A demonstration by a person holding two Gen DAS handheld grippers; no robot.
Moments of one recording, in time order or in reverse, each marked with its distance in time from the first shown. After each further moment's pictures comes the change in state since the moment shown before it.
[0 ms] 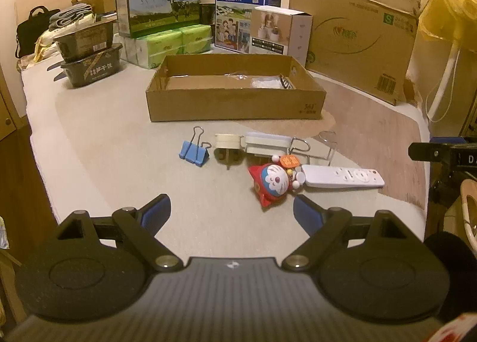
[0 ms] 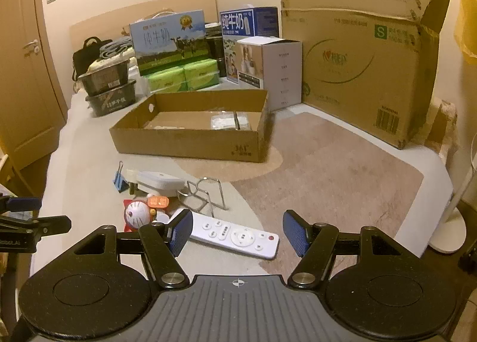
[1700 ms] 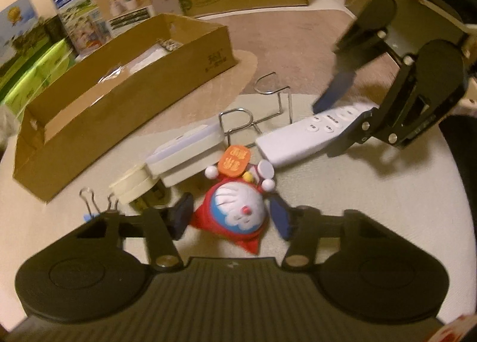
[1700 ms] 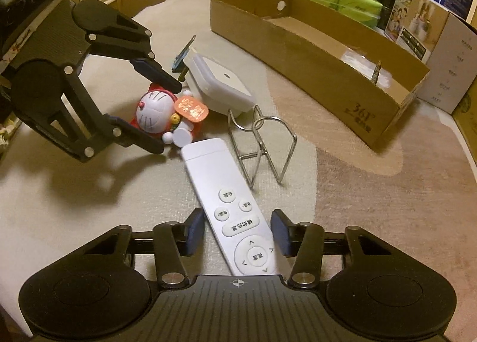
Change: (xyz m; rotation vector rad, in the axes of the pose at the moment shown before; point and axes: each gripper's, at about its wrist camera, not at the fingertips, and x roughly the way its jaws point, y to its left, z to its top) left arm 0.140 -0.041 0.025 0.557 0.153 -0.270; right arm 0.153 -0.006 -0.007 -0.599 0.332 0.388
